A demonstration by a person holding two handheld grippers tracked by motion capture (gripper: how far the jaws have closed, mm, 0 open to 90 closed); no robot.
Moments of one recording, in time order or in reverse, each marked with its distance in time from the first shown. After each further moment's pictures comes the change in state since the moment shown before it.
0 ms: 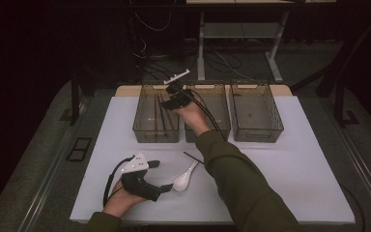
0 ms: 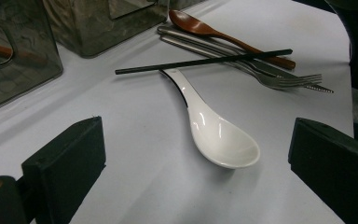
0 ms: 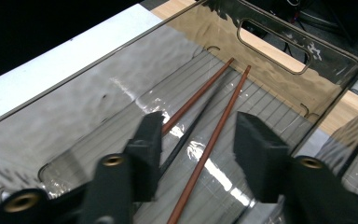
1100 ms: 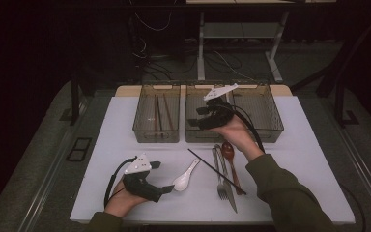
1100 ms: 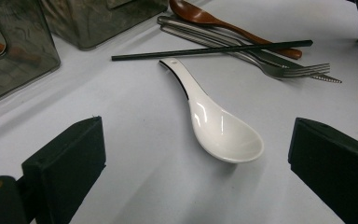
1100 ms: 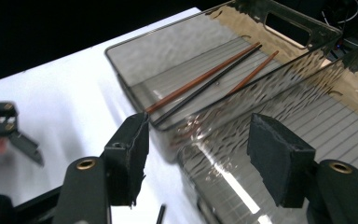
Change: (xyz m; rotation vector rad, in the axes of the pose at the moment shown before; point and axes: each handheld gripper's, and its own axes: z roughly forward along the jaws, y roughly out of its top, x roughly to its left) left arm -0.003 0.000 0.004 0.028 0.016 0.005; right arm -0.019 -0.082 -0.119 -0.109 0.195 -0.096
